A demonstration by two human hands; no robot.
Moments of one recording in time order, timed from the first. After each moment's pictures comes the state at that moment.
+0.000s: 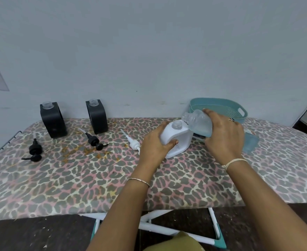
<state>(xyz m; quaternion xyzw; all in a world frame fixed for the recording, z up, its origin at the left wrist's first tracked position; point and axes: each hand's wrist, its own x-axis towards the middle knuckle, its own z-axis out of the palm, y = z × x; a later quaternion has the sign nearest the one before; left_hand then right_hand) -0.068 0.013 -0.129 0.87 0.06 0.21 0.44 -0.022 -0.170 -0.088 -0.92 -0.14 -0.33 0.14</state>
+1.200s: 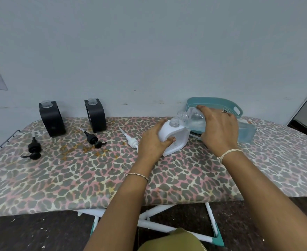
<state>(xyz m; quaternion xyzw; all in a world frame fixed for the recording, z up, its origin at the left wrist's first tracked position) -0.070 0.011 -0.126 0.87 0.07 0.20 0.44 -0.026 -0.166 -0.070 -0.93 -0.16 -0.31 0.07</state>
